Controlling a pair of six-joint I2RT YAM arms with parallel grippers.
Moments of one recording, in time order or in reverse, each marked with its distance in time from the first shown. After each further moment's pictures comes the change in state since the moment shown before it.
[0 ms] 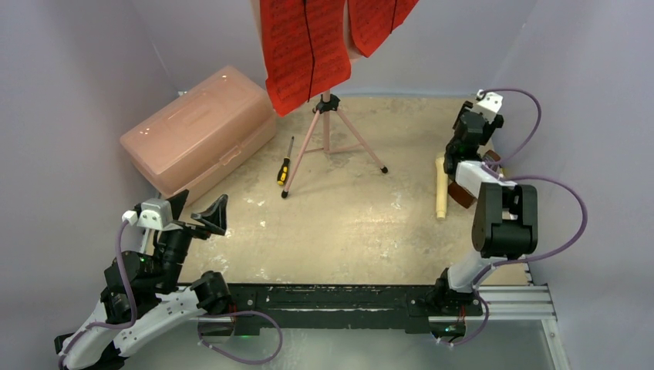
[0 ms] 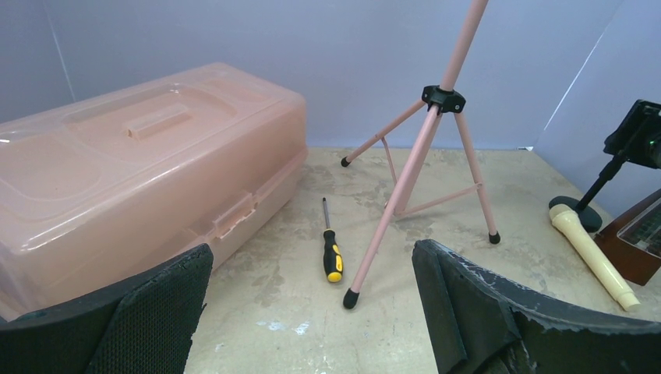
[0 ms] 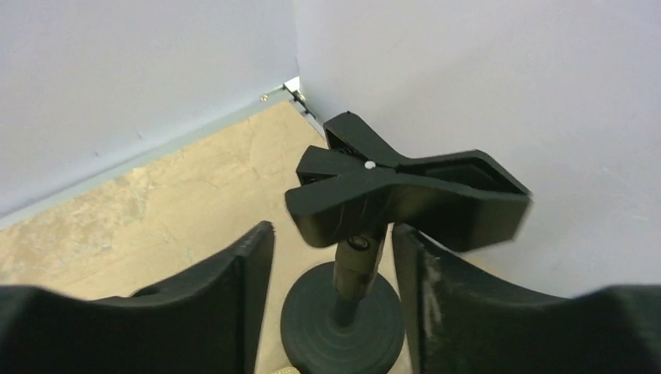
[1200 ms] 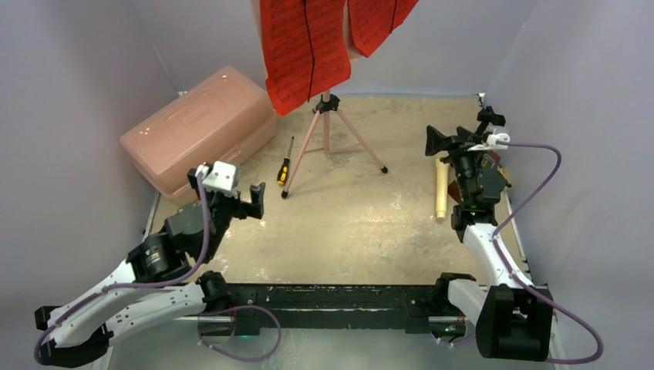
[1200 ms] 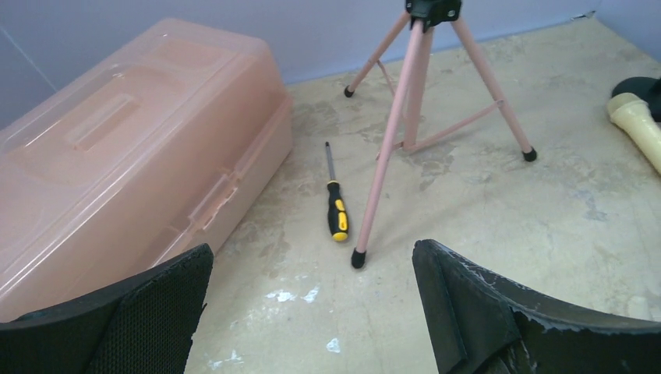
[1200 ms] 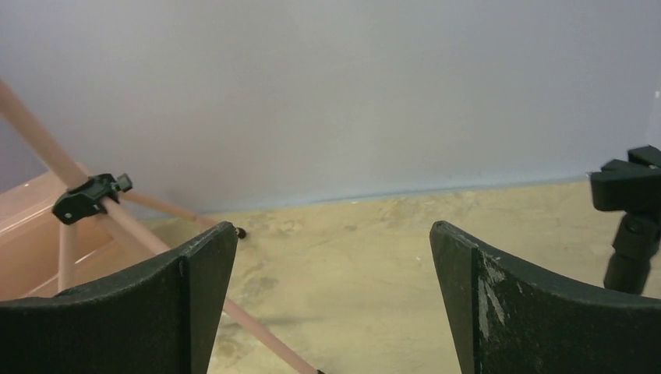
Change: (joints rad) left arm 0.000 0.467 0.158 -0.053 0.009 -0.037; right arm 0.000 -0.687 -0.492 0.193 -0.740 0.338
